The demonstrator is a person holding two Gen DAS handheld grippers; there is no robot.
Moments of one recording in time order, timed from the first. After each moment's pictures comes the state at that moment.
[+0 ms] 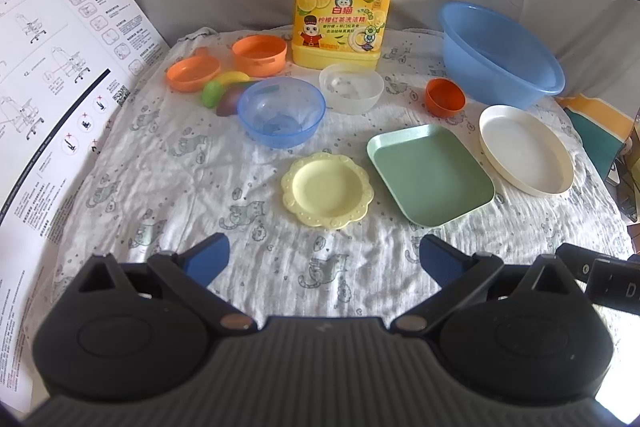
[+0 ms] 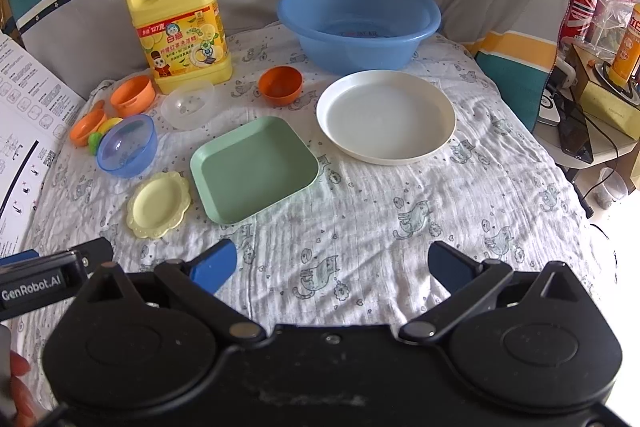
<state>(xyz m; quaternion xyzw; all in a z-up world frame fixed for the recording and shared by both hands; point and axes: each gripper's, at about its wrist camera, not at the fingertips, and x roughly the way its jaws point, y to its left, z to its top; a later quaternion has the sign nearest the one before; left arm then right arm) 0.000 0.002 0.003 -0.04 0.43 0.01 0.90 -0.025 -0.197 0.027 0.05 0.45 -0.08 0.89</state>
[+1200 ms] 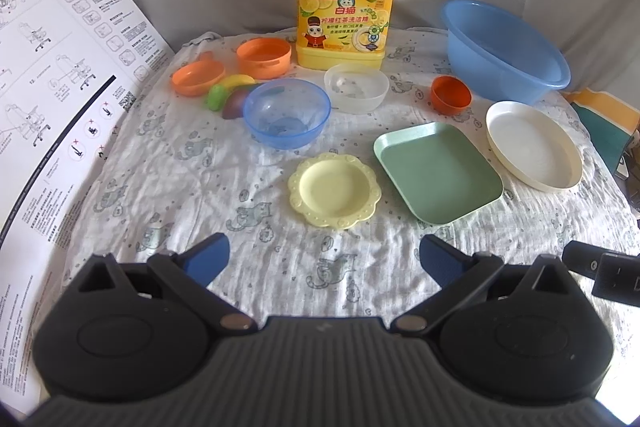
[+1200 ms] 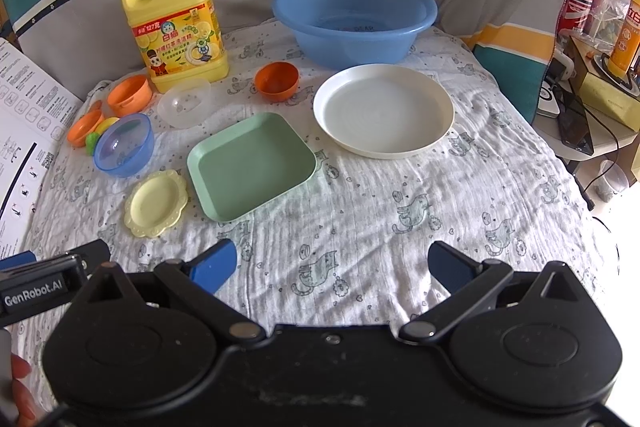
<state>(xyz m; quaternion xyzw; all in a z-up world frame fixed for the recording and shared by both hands) 0.000 0.008 0.005 -0.03 0.43 0.01 0.90 -0.024 -0.197 0.026 0.06 0.45 -0.08 0.89</state>
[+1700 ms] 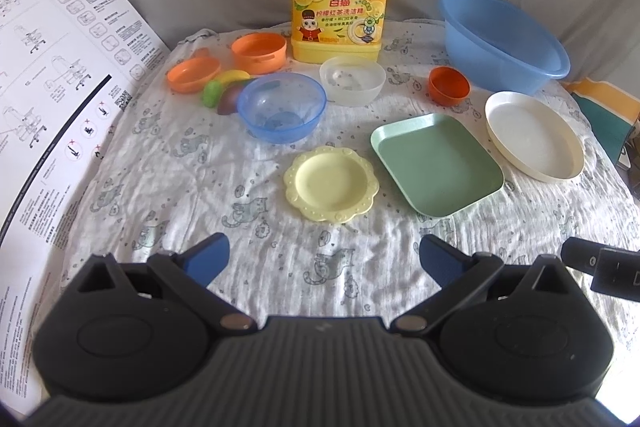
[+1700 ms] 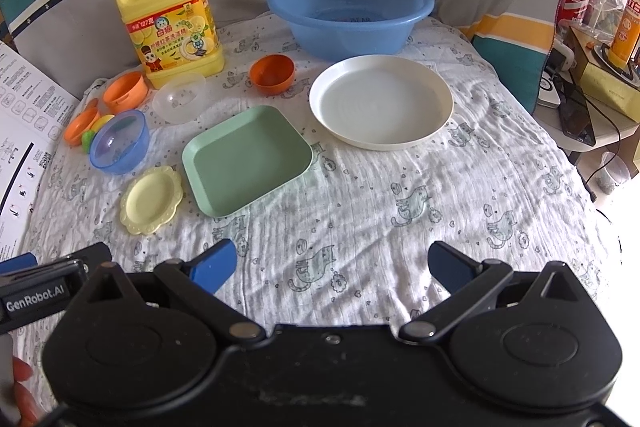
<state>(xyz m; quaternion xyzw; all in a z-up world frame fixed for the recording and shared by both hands) 0.001 0.013 -0.002 -0.02 0.43 0.01 0.90 -0.021 -0.203 0.018 0.07 0.46 -0.09 0.88</state>
